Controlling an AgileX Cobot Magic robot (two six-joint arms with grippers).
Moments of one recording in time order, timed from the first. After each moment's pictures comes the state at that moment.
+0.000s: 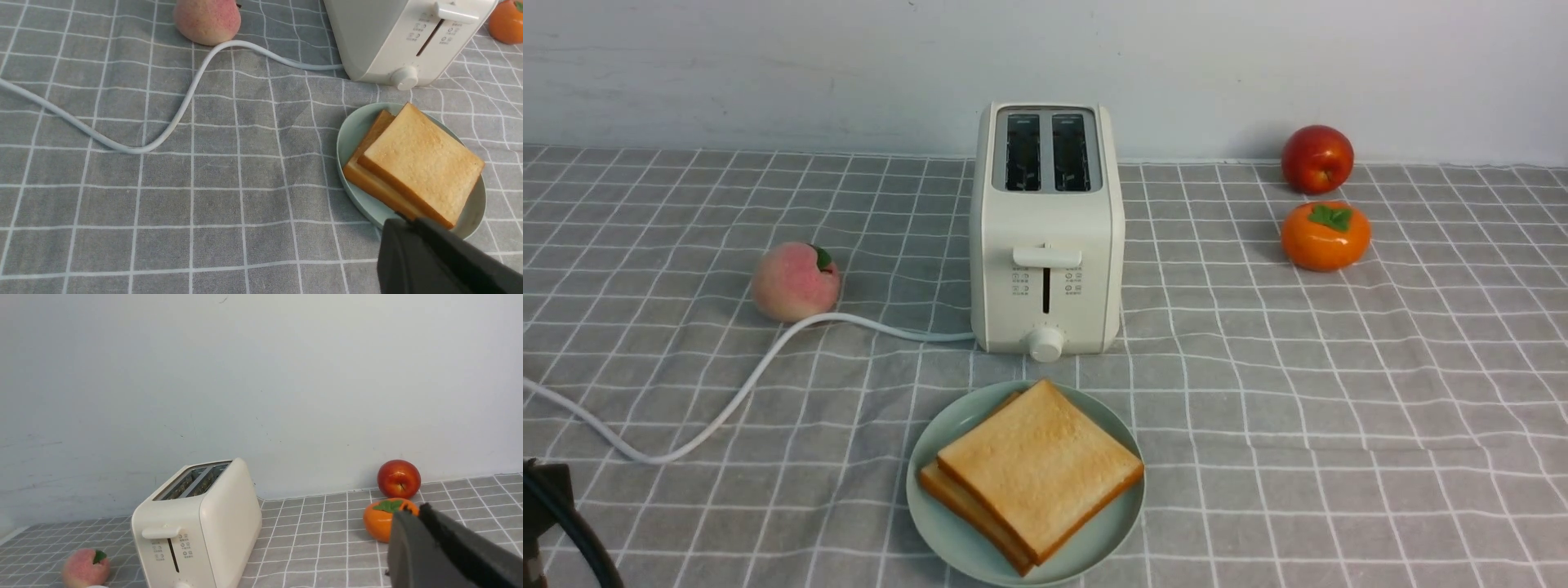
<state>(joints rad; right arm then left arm) 0.21 -0.01 -0.26 -0.05 0.18 0.25 -0.27 0.48 -0.60 -0.02 0.72 -0.35</state>
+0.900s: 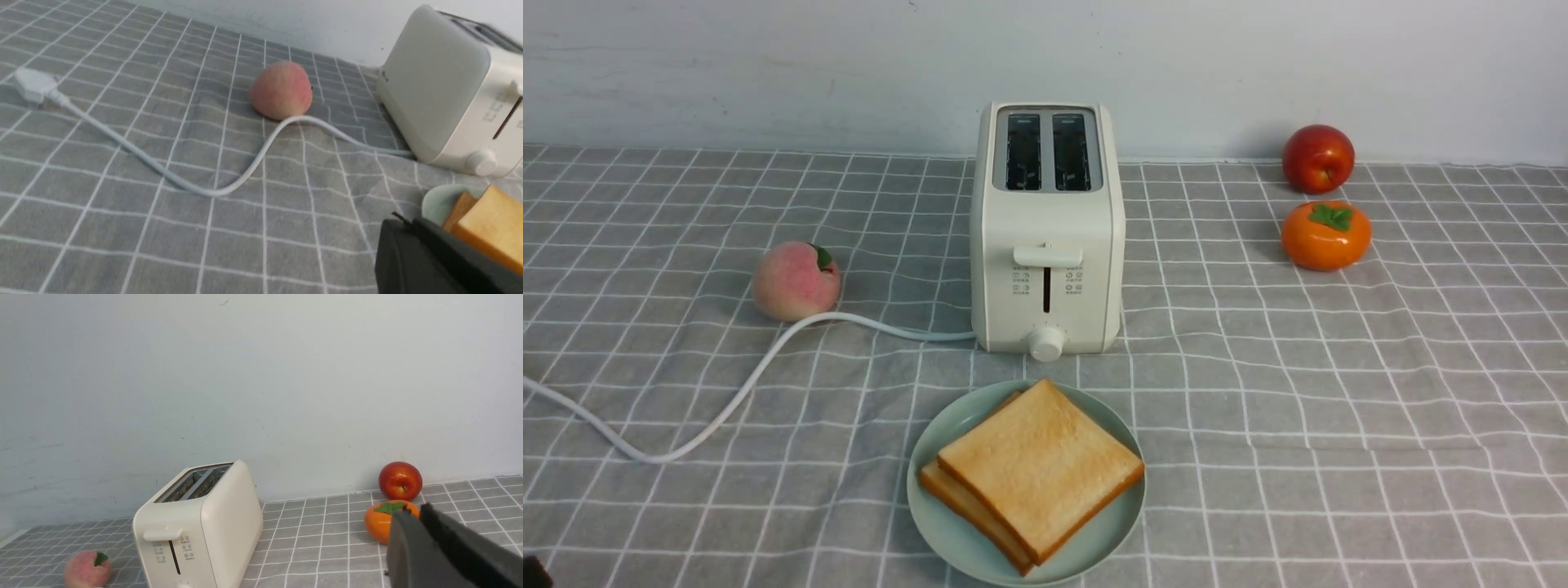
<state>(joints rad) 0.21 -0.01 -0.26 -0.05 0.18 0.25 -0.07 0.03 0.00 -0.01 0.21 -0.33</state>
